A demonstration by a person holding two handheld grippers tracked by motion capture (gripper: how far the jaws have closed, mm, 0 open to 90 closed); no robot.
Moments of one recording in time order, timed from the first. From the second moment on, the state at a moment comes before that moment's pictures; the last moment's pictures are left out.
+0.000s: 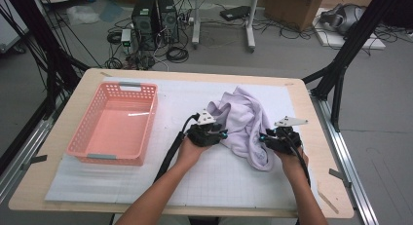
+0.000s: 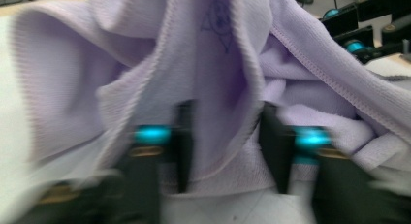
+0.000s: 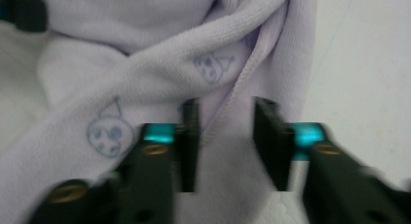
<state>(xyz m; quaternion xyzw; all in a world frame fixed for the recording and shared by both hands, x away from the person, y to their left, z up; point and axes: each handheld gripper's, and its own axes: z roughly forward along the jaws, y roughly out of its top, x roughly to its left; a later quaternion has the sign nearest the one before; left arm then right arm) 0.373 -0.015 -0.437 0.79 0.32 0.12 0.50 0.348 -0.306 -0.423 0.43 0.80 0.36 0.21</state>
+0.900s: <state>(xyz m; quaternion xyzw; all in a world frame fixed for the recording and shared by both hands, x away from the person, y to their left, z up) 0.314 0.076 -0.435 0.80 0.32 0.16 0.48 0.397 -0.314 -0.414 0.50 0.75 0.31 0.30</state>
